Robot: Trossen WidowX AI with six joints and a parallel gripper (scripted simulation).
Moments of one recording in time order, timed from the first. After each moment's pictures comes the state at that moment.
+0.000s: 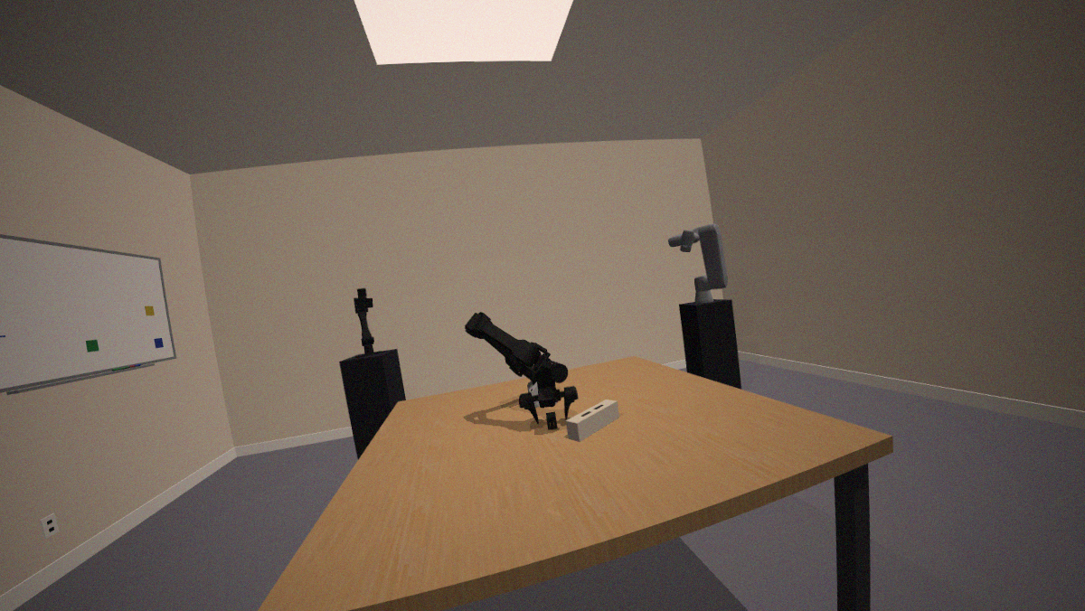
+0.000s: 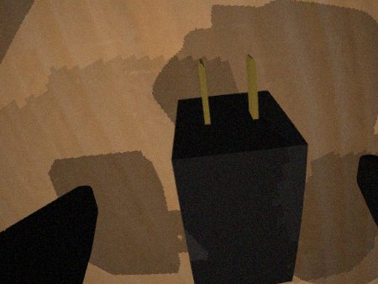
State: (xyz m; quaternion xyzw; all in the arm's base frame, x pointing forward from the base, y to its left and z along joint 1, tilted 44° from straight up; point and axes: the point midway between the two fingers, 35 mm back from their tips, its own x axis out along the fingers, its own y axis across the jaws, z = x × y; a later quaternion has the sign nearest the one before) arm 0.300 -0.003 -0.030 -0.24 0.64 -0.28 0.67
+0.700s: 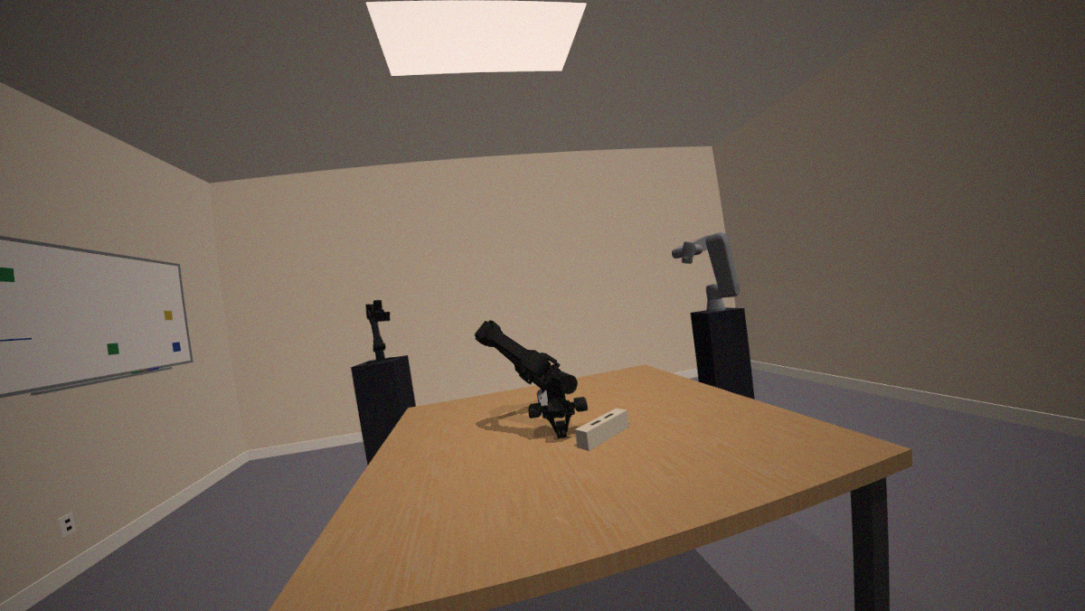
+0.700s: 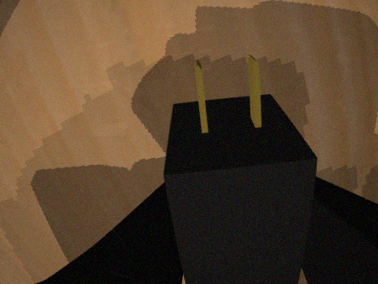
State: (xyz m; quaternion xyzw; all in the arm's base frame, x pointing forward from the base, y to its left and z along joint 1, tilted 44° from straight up) arm 0.299 -0.009 -0.036 -0.24 0.64 -0.28 0.67
